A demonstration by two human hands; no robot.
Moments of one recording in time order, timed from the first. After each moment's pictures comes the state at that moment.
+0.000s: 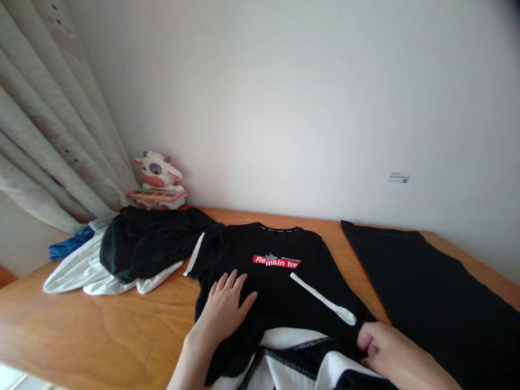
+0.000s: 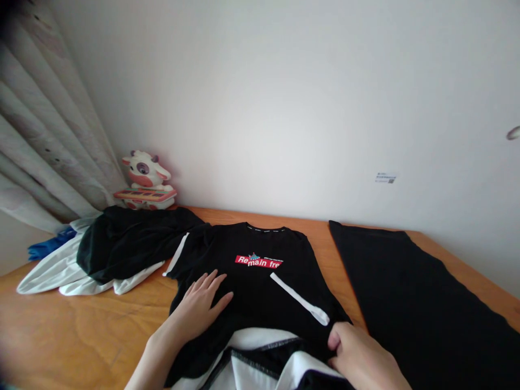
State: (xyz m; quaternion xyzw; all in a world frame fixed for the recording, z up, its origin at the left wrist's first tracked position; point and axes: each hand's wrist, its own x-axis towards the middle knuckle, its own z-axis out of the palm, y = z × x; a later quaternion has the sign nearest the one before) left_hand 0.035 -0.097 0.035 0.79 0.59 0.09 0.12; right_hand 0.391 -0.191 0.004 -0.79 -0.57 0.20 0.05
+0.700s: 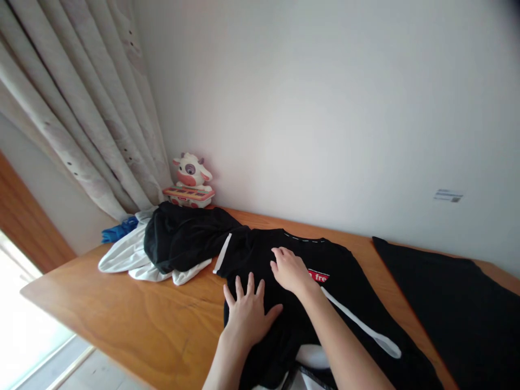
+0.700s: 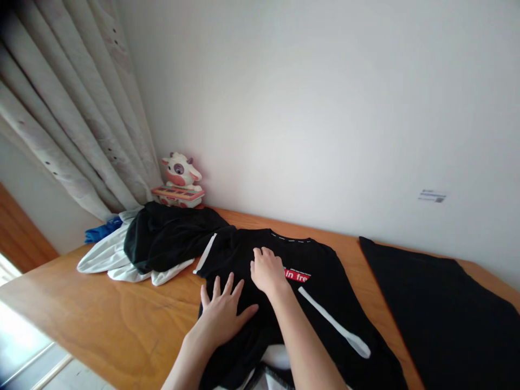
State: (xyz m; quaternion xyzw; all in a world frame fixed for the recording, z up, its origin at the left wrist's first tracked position) left_hand 0.028 -0.105 0.028 0.73 0.66 0.05 0.13; right_hand 0.163 -0.029 0.067 -0.60 -0.79 0.06 0.07
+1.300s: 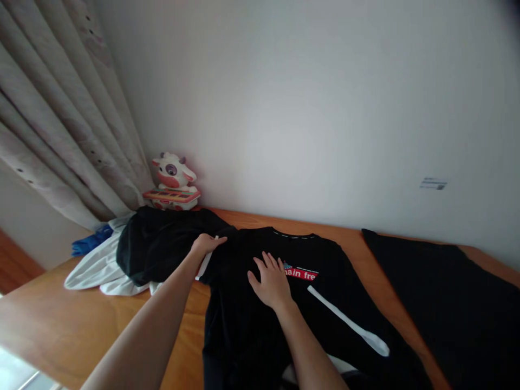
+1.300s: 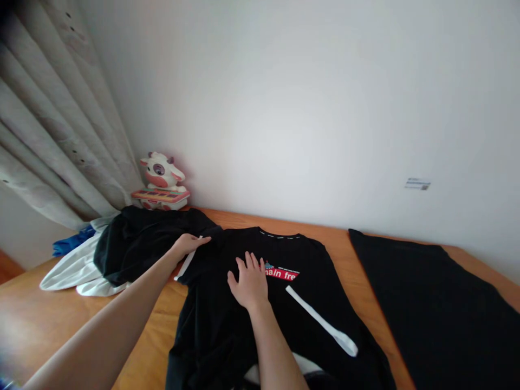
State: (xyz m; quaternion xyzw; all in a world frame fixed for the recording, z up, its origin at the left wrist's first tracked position) left_hand -0.070 0.093 0.045 0.56 0.78 0.20 0.18; right_hand 0.158 -0.014 -0.013 -0.60 -0.77 0.11 0.21
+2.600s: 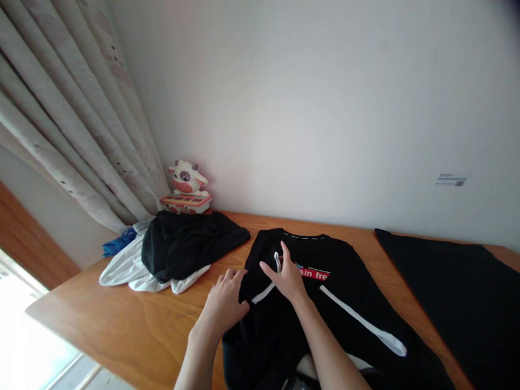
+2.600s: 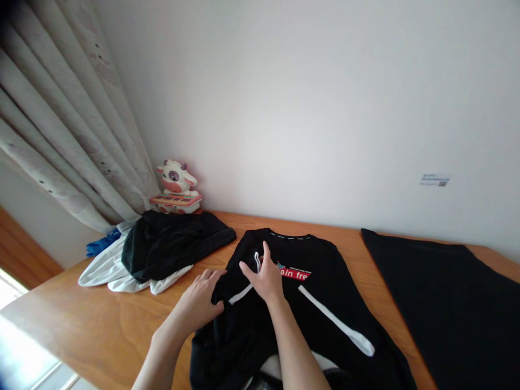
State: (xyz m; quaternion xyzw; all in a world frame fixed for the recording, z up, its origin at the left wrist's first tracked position) left_hand -0.021 -0.078 0.055 0.75 0.65 0.08 0.10; right_hand 0.165 -0.010 -0.011 -0.60 -0.63 0.24 0.43
